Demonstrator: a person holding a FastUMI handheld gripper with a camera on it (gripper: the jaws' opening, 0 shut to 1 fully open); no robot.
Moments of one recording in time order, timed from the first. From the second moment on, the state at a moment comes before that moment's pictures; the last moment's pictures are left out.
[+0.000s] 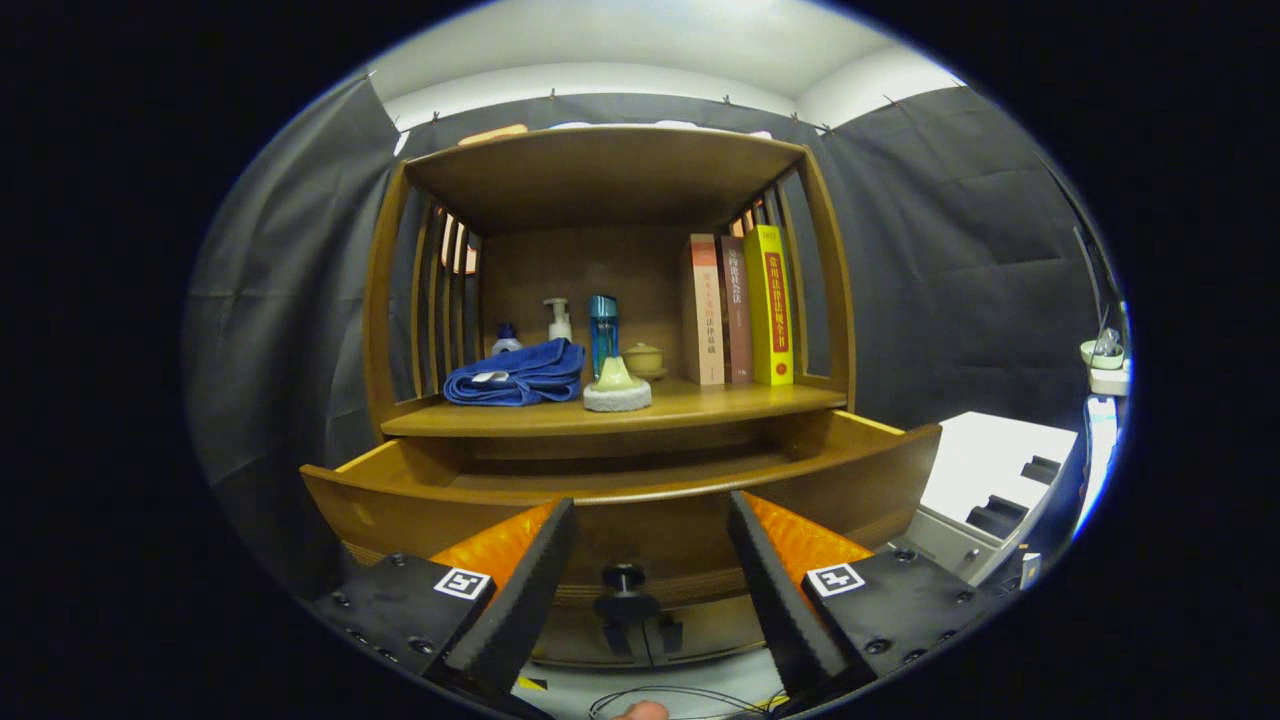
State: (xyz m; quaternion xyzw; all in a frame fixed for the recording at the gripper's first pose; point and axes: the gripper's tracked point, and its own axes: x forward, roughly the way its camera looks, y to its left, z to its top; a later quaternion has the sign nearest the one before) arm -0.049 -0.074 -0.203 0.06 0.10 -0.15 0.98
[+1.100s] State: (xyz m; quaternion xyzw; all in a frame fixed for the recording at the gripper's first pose) arm -0.022 -0.049 -0.253 0.05 0.15 -0.09 0.98
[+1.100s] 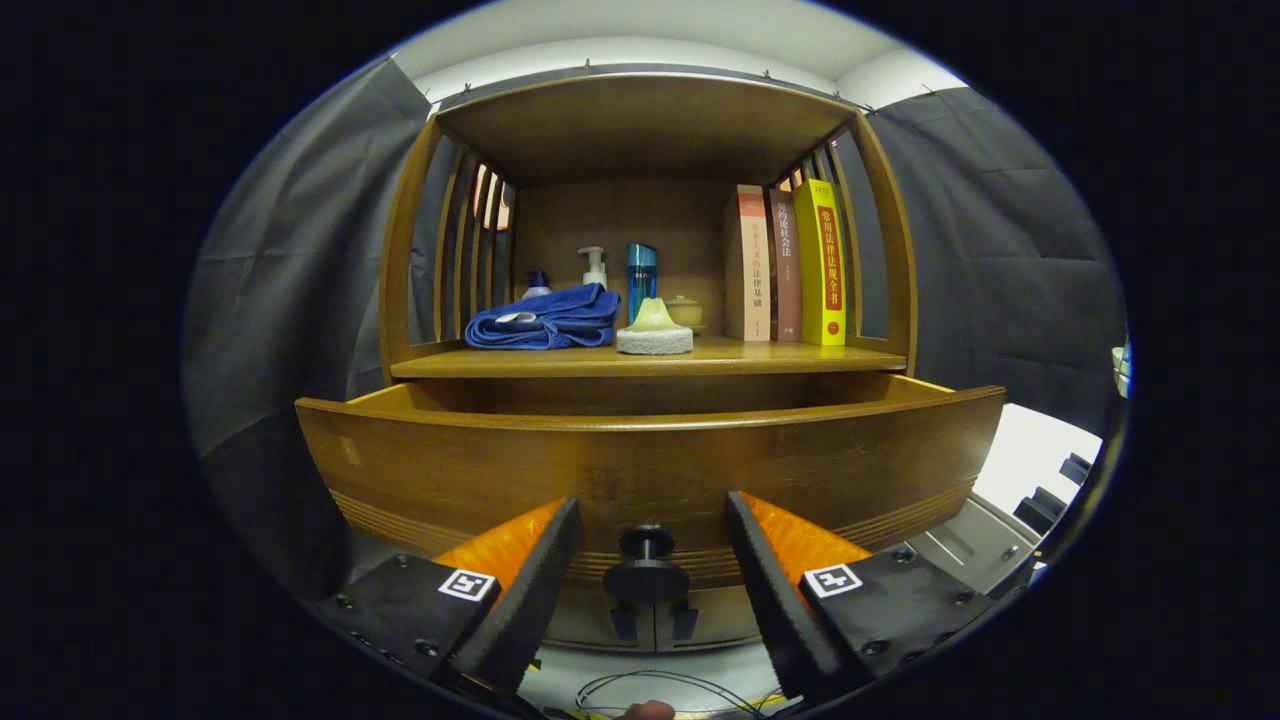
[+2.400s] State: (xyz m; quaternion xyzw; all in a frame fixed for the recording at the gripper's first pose) arm 0.059 -0.062 -0.285 0.03 0.19 -0.08 0.98
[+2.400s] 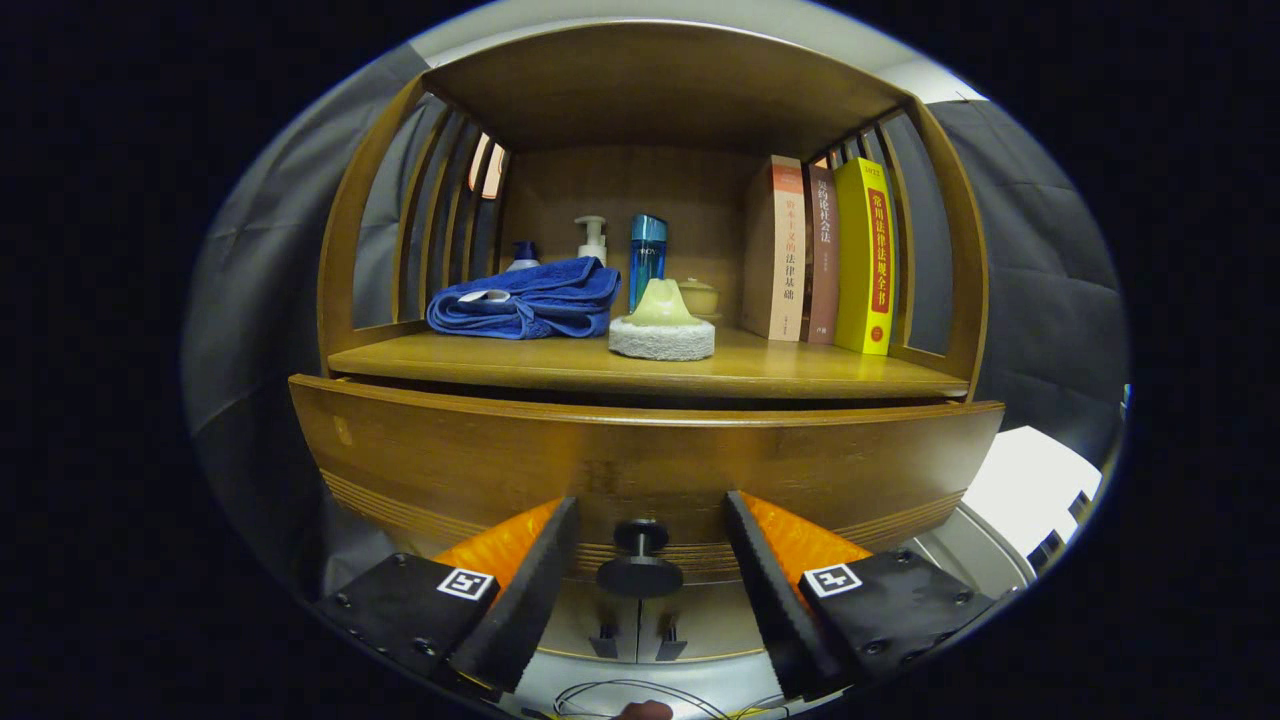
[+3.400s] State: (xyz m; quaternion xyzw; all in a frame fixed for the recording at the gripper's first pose) arm 0.080 -0.060 -0.307 0.03 0.20 -0.07 0.98
